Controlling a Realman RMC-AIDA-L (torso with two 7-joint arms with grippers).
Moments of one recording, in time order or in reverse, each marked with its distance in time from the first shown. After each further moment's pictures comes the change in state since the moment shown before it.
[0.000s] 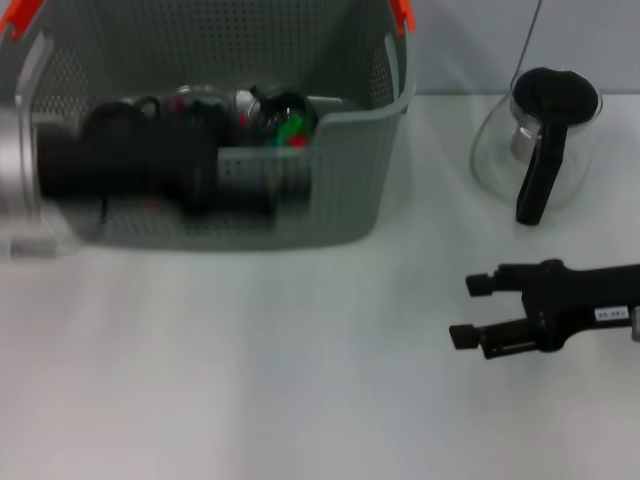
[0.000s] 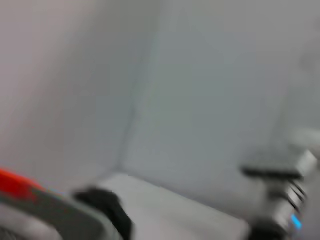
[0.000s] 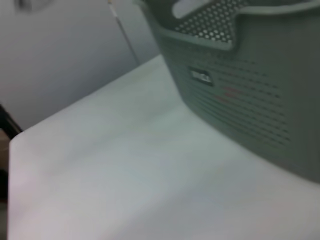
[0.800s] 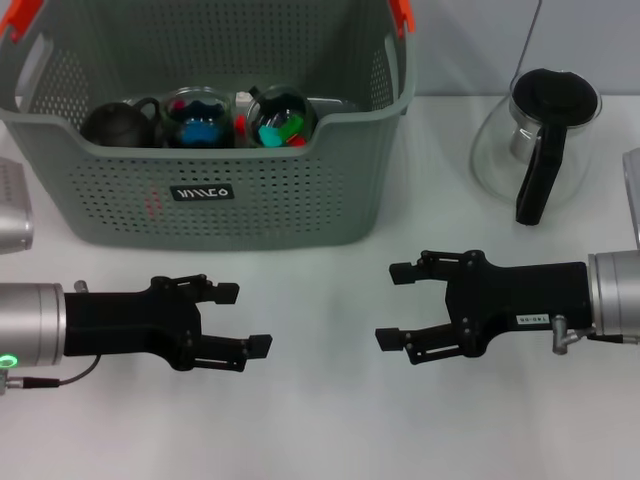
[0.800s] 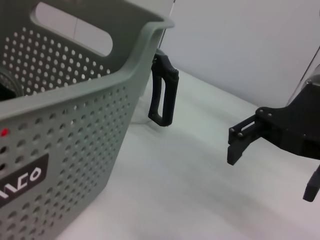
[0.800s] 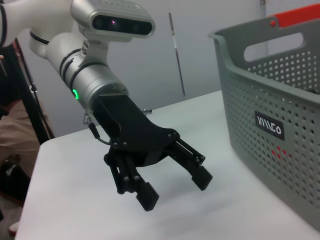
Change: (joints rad) left arm 0.047 -0.017 -0.064 -0.362 0.295 -0.157 0.325; right arm 0.060 0.069 -0.005 0.131 0.076 0.066 -0.305
